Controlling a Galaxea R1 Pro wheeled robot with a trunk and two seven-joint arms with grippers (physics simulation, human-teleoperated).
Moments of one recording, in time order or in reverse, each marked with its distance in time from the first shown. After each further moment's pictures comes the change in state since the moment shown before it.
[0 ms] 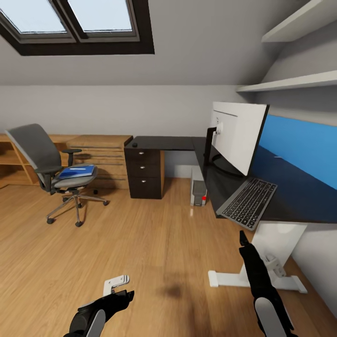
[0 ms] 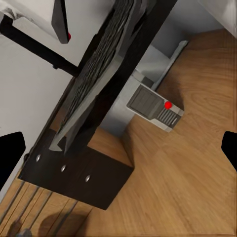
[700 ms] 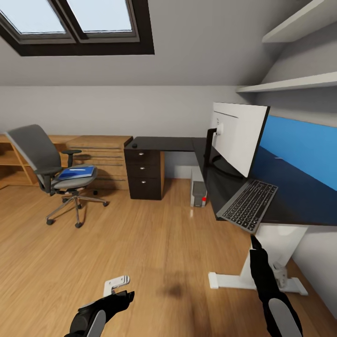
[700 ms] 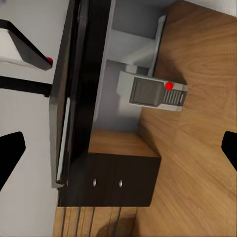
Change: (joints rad) left arm 0.000 -0.002 0.000 0.007 0.001 -0.002 0.000; right arm -0.001 -0.016 -0.060 0.022 -0.395 0.009 0.004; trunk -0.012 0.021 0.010
